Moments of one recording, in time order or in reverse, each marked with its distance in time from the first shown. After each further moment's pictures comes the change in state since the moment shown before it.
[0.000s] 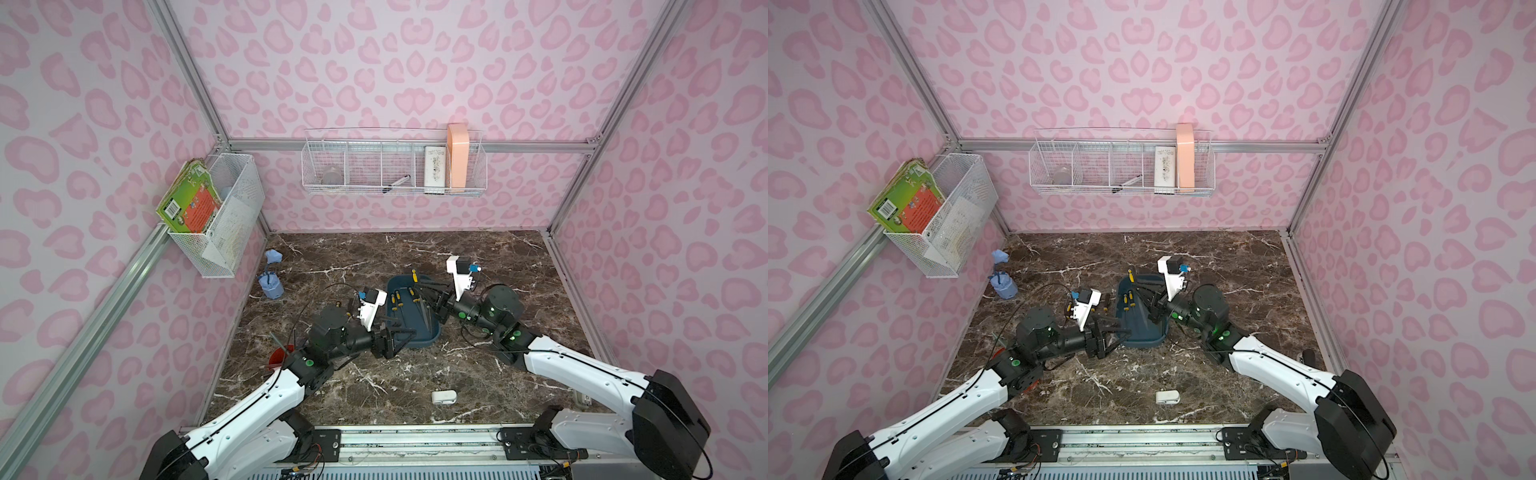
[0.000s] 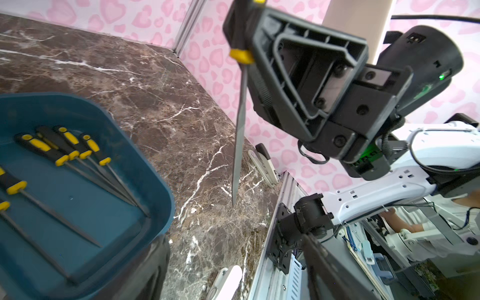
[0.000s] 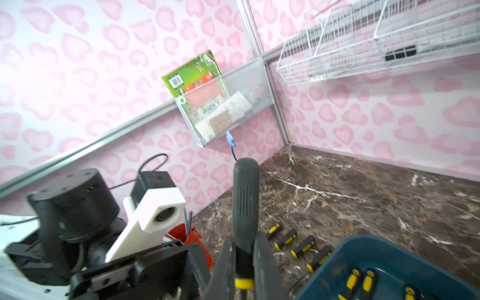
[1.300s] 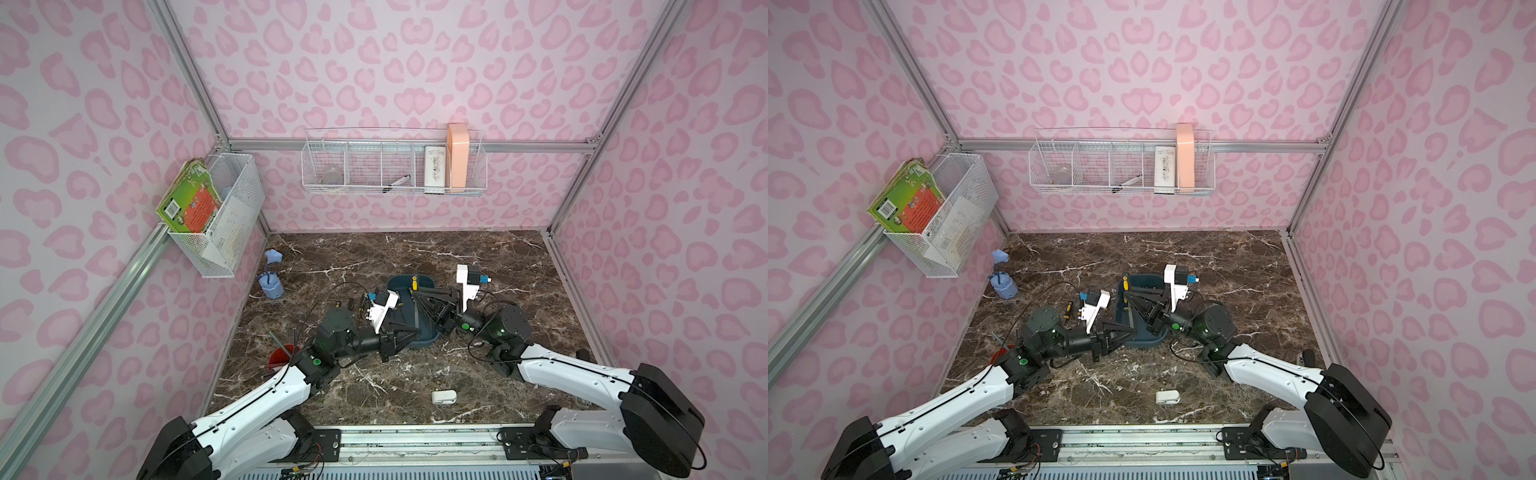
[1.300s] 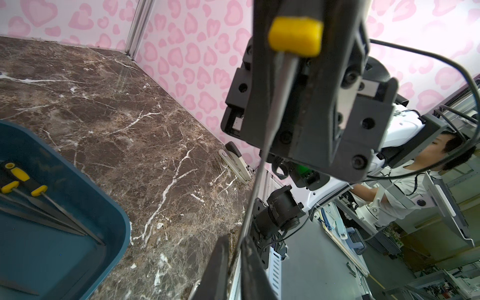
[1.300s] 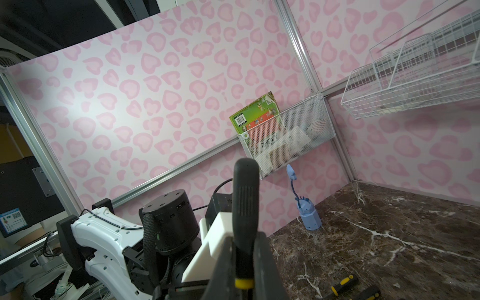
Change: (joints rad) left arm -0.063 0.040 0.017 0.109 0.095 0.005; right arm 0.069 0.047 -0.093 0.388 -0.057 0.172
